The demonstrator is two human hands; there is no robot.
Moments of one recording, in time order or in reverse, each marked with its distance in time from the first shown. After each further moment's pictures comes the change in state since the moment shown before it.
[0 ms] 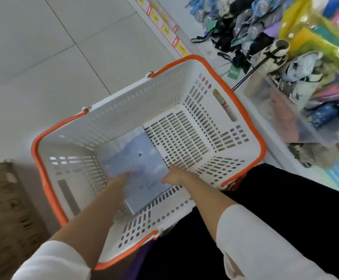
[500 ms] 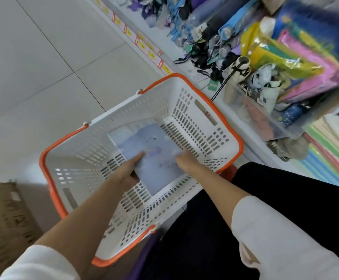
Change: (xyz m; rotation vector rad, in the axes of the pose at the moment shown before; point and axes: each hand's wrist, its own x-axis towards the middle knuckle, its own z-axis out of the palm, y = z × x) left_hand -0.040 0.069 0.062 -0.118 -0.136 0.042; right_hand -0.051 0.008 -0.050 0.365 0.494 -0.030
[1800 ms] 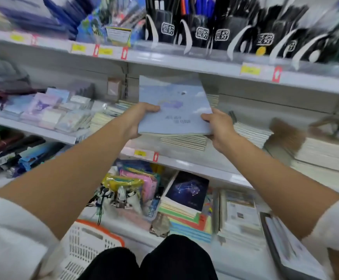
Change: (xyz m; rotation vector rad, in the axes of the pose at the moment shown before) left_hand -0.405 0.160 0.442 0.540 -0.865 0.643; right_hand -0.461 0.008 -0.430 1.014 1.020 -0.683
